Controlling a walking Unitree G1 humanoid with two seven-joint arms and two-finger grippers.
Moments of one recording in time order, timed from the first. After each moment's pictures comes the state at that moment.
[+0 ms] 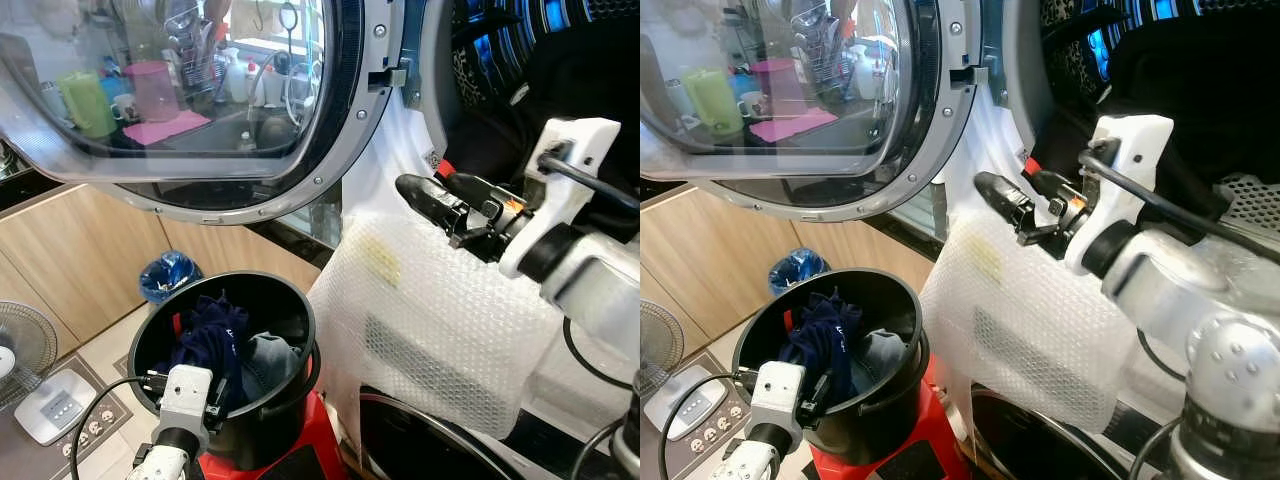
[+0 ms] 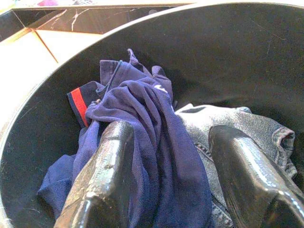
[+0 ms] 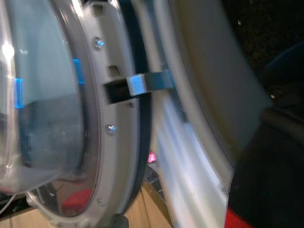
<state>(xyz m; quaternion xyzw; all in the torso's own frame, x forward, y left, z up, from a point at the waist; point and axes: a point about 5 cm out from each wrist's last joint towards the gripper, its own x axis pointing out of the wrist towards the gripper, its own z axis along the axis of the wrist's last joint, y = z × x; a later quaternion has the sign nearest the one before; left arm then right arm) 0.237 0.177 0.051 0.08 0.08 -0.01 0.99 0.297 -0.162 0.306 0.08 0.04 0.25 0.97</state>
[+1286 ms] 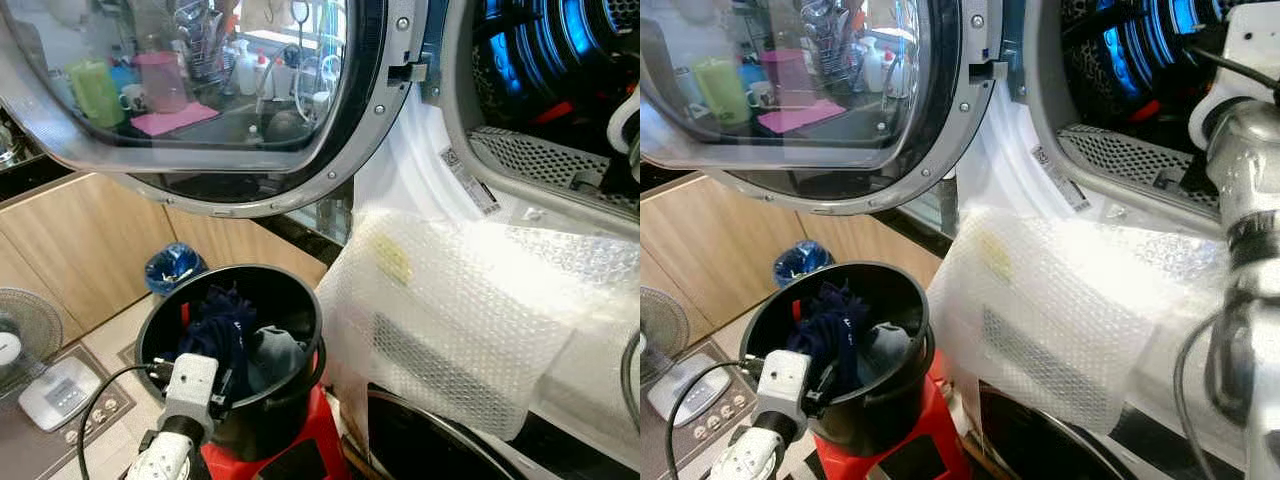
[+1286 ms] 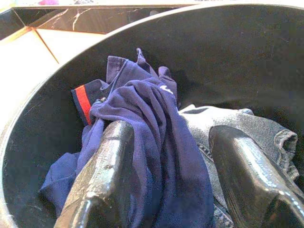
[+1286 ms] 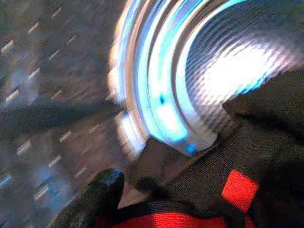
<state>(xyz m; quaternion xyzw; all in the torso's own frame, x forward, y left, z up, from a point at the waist) 0.248 0.174 0.060 0.08 0.07 -0.02 0.99 0.384 -0.300 0.400 -0.05 -0.08 -0.18 0.98</state>
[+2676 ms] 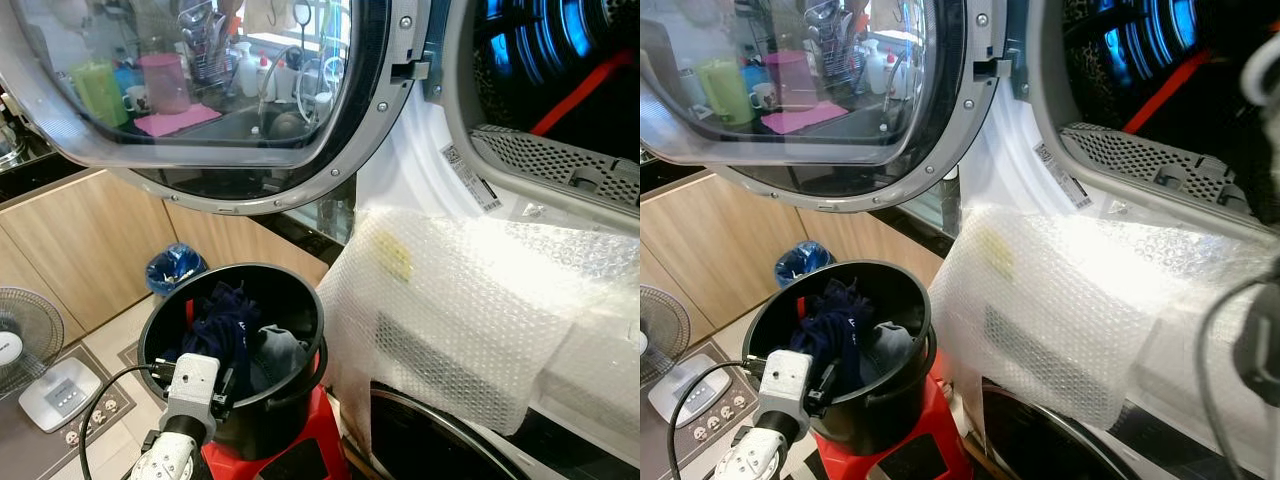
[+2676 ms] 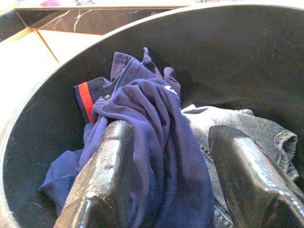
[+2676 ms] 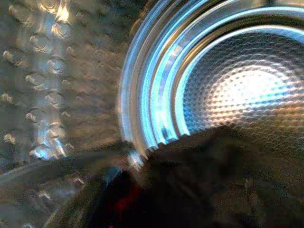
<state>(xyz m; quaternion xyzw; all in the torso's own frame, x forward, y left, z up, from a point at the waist) 0.247 0.173 0.058 0.08 0.07 -0.01 0.99 0.354 -0.325 0.422 -0.01 -0.14 -0.13 0.98</state>
